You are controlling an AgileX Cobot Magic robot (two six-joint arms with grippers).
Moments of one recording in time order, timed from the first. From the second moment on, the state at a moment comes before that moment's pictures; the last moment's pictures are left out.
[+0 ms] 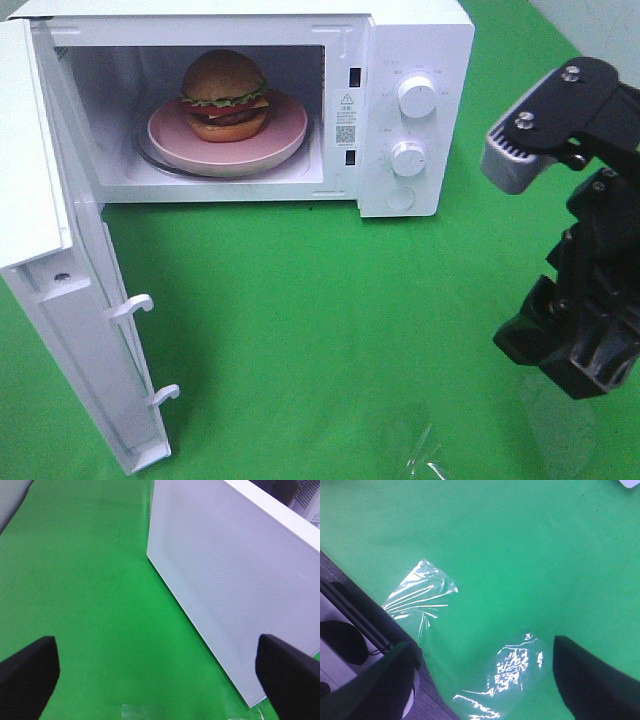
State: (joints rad) left arm 0.00 -0.01 -0.52 -0.11 1.07 0.00; right arm 0.72 1.09 -0.76 -0.14 0.83 -0.08
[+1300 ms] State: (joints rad) left arm 0.00 -0.01 -0.52 -0.11 1.07 0.00; right arm 0.14 0.22 -0.52 -0.06 0.97 0.02
